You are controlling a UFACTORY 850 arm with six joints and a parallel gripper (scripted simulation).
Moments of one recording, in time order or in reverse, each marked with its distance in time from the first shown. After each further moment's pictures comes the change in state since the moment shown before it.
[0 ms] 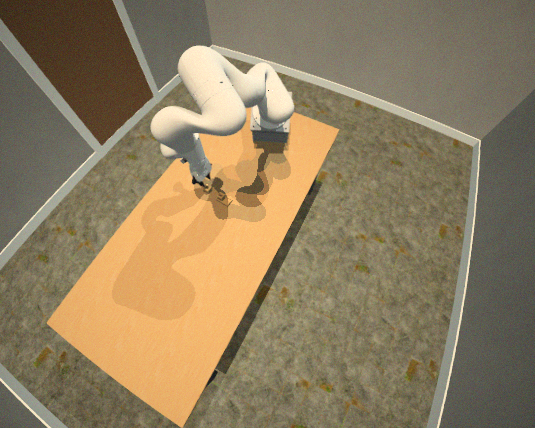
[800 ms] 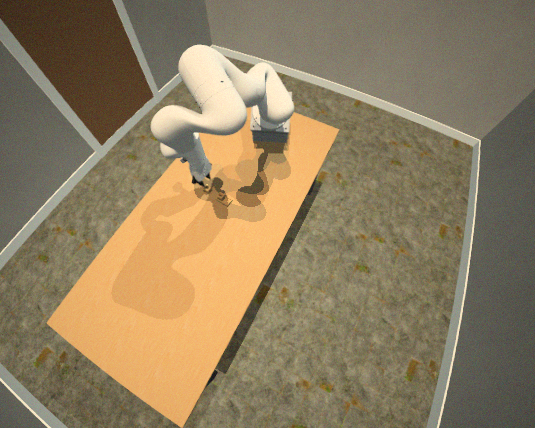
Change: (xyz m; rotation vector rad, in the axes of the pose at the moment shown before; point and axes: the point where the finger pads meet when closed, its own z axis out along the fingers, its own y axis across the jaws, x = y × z) arm 0.000 0.000 -0.002 0.000 0.000 0.000
